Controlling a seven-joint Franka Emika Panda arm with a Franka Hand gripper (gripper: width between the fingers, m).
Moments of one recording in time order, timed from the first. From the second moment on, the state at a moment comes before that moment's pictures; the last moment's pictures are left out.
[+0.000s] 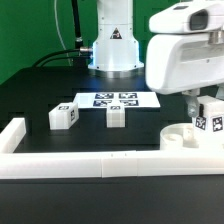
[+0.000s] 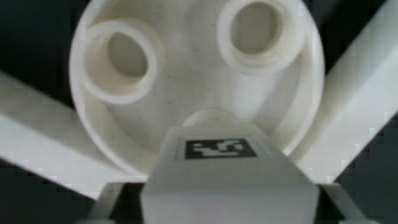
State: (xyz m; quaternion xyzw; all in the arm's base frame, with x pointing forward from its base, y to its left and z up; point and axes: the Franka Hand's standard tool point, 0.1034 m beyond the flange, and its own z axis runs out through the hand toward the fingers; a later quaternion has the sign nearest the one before) arm 0.631 0.097 0.071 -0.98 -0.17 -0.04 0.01
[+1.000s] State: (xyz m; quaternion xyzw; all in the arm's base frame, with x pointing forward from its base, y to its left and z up) arm 0.633 0.107 0.072 -0.94 0.32 -0.02 0.06
